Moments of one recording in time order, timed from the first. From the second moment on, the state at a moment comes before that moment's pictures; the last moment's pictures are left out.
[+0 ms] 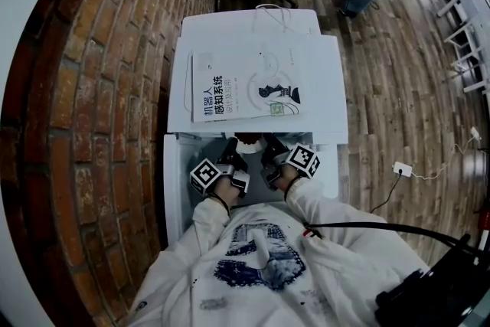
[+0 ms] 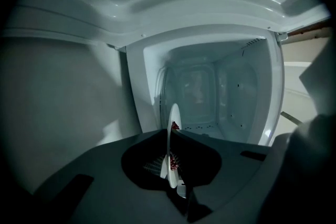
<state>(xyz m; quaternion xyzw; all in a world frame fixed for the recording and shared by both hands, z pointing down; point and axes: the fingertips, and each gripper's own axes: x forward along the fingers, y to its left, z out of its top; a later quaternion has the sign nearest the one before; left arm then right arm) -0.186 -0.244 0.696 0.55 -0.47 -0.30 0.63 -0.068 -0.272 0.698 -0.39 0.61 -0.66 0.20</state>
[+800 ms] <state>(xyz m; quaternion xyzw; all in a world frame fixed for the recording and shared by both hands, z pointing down) -0.166 -0.228 0.690 0.56 -0.44 -0.28 0.64 -0.067 -0.271 0.698 -0.39 0.61 -0.66 0.21</state>
